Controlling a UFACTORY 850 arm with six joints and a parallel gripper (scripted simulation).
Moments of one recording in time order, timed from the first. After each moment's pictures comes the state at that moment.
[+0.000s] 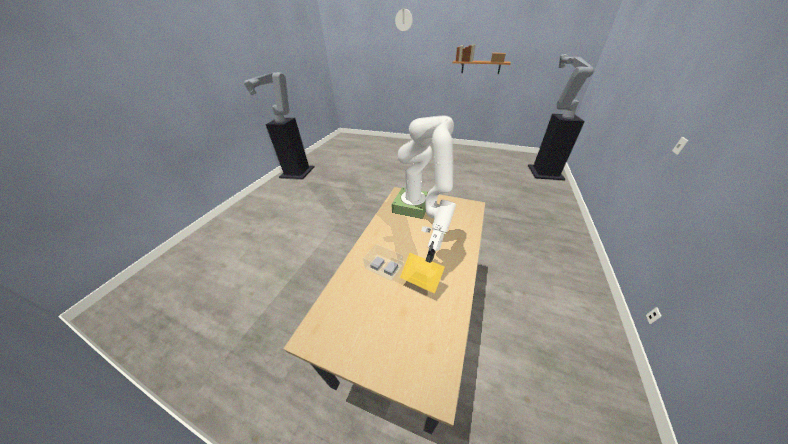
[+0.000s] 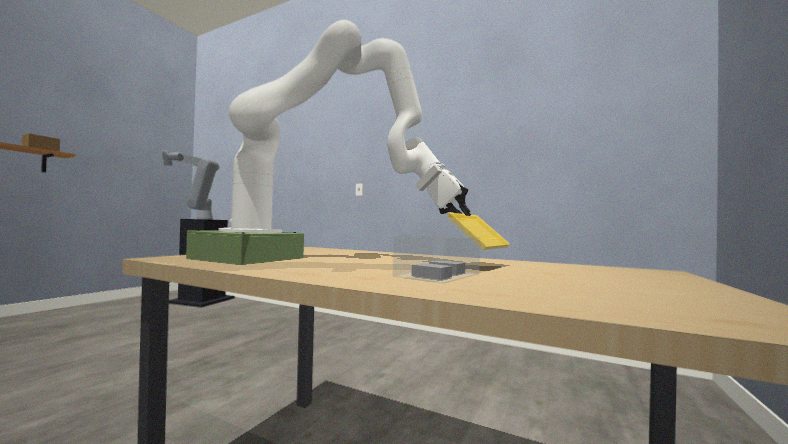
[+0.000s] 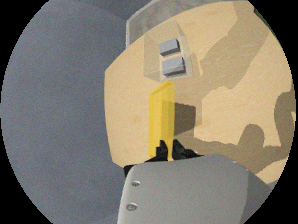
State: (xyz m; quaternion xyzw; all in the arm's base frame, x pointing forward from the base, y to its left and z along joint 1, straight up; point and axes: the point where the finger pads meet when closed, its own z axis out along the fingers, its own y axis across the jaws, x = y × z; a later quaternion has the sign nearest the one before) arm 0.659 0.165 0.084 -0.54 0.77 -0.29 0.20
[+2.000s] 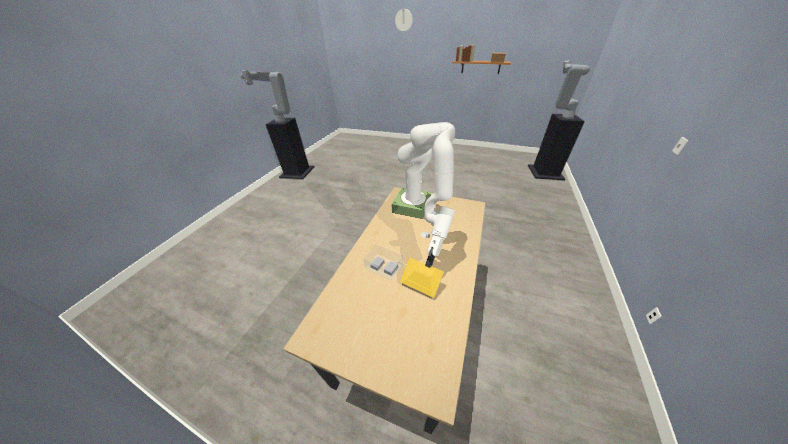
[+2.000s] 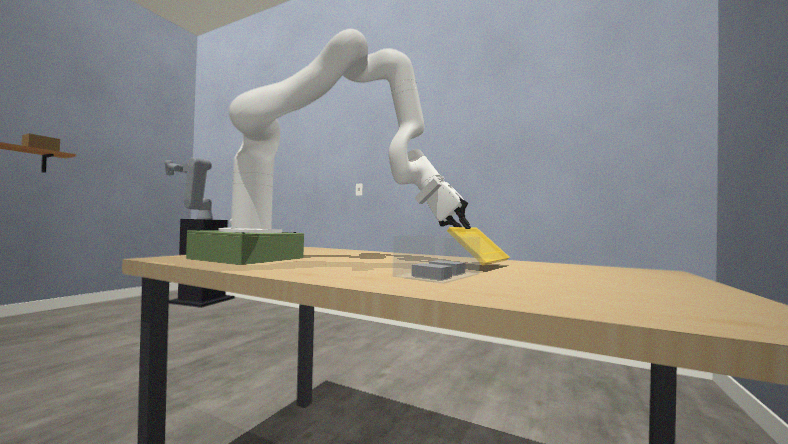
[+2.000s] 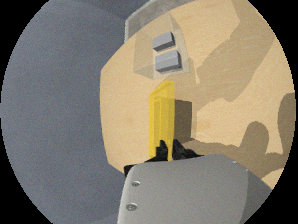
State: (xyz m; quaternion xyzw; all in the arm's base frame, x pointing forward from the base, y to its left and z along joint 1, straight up) arm 0.659 0.165 0.043 -0.53 0.77 -0.29 0.20
